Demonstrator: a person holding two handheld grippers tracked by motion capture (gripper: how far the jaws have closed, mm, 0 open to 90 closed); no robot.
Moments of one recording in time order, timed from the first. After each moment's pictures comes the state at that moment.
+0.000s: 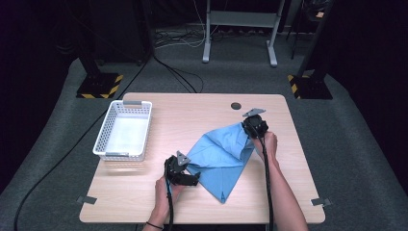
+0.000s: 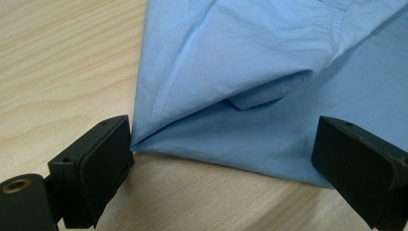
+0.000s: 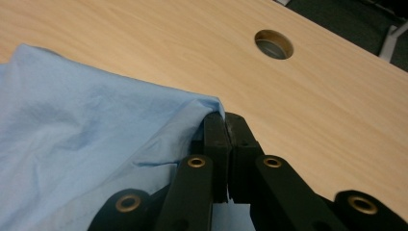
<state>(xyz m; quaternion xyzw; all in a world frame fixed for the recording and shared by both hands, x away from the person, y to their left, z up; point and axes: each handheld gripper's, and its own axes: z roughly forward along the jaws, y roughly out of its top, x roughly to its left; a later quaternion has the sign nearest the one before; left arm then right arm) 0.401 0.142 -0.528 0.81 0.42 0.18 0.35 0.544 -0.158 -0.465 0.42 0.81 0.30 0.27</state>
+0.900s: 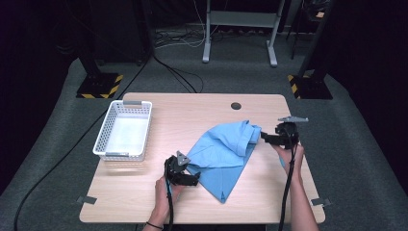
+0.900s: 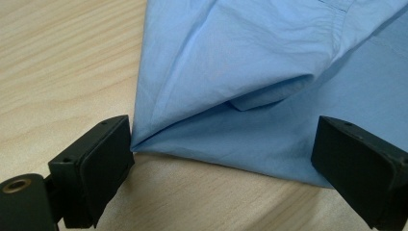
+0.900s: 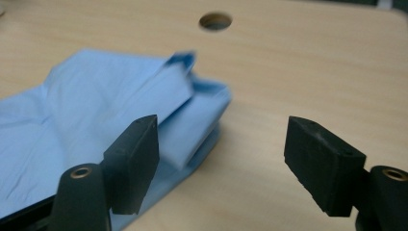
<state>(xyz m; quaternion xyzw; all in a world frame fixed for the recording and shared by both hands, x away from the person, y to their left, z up) 0.401 0.142 -0.528 0.81 0.42 0.18 0.35 0.489 -0.247 -0.443 0.53 0.73 0.38 0.21</state>
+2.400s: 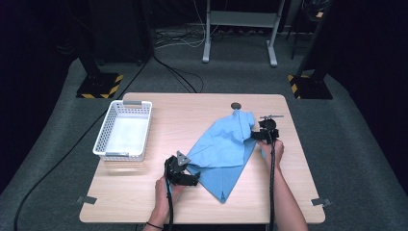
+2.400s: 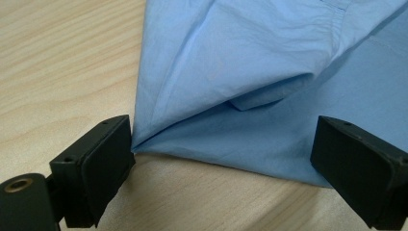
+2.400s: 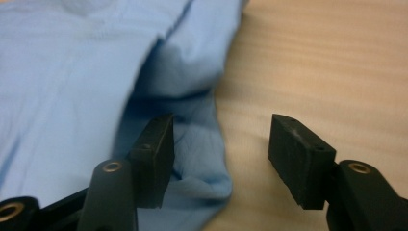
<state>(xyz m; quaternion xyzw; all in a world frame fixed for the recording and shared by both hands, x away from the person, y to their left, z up) 0.401 0.141 -0.529 0.81 0.42 0.18 0.35 0.558 -0.213 -0.510 0.58 0.73 0.32 0.19</state>
